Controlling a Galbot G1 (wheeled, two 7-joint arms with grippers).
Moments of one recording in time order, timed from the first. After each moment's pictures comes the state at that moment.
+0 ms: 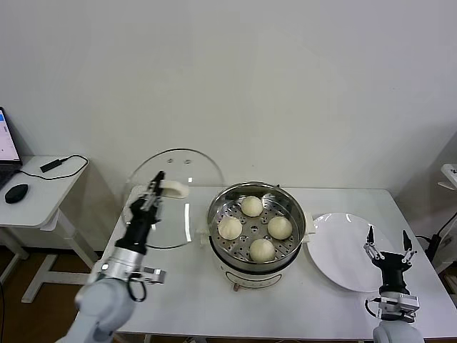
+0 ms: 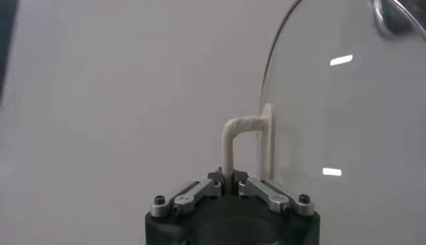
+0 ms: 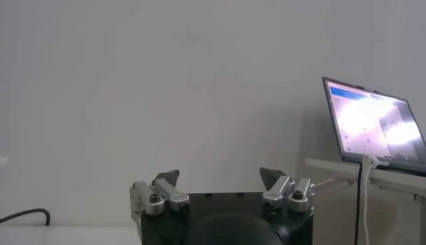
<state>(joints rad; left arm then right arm) 1.22 -1.13 -0.31 -2.07 1.12 0.12 -0.13 -1.40 1.16 0.69 1.59 0.27 0.40 0.24</state>
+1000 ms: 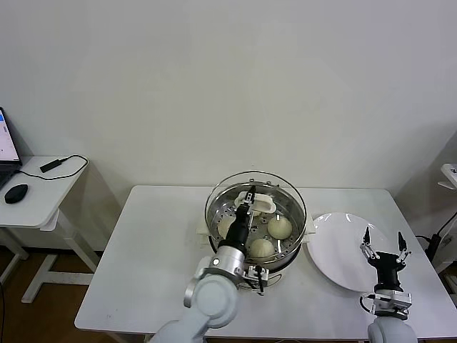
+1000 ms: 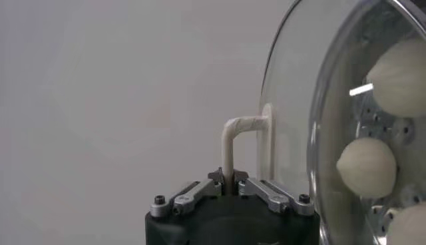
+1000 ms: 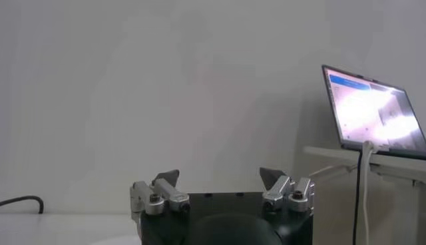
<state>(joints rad) 0.94 -1.39 0.21 -1.88 1.46 0.46 0.19 -1.35 1.18 0.67 1.51 0.25 0.41 0.23</state>
